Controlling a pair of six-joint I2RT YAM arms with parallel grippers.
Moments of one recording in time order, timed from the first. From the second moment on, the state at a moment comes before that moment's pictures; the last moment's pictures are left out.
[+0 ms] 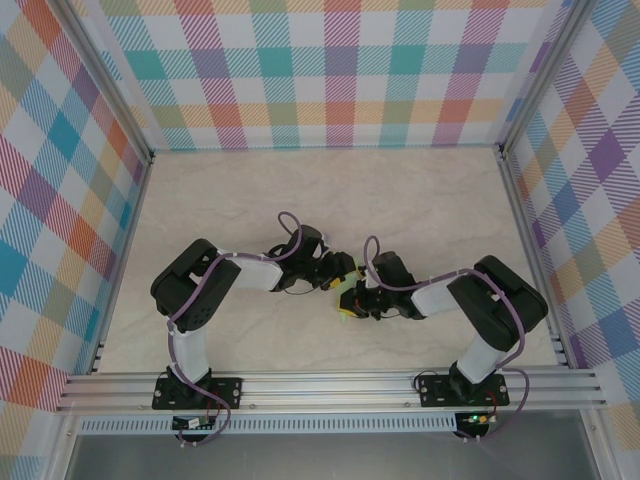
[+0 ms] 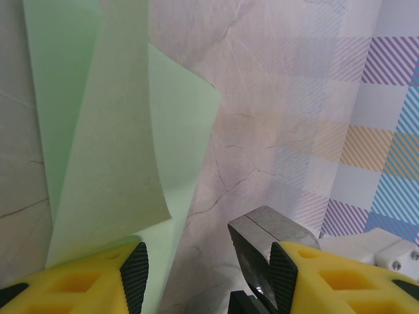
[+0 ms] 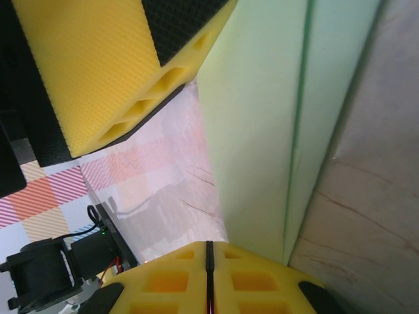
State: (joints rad) left arm -0.70 1.90 0.90 0.28 0.49 -1.15; right arm 0.65 1.66 0.47 0.36 -0.68 1.04
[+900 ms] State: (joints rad) left arm -0.71 1.90 0.92 0.23 0.49 -1.15; right arm 0.79 1.52 0.49 0.06 -0.51 0.99
